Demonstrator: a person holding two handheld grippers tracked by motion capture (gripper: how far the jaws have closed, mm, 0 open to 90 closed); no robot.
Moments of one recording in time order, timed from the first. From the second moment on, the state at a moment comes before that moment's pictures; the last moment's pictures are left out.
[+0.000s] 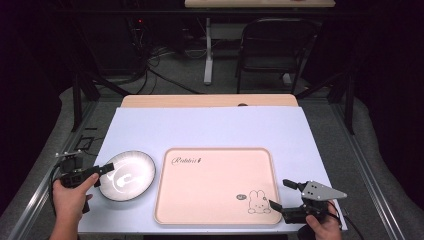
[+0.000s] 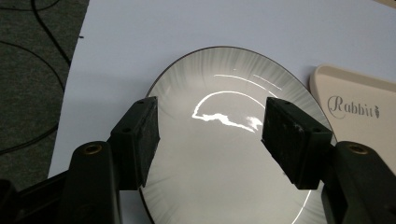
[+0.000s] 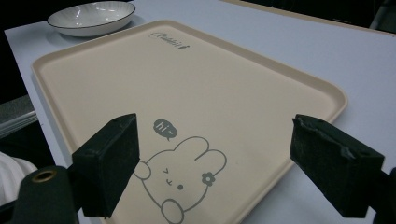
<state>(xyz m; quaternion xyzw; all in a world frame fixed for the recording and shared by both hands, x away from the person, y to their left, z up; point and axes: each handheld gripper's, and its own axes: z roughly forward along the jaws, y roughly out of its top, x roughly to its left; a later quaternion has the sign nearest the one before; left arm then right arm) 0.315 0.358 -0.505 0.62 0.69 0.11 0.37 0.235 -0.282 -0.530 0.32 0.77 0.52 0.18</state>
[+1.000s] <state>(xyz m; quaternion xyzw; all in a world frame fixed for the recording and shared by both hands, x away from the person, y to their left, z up) 0.306 0.370 -0.539 0.60 0.71 0.06 0.36 0.235 -0.282 -0.530 0.32 0.77 0.52 0.18</state>
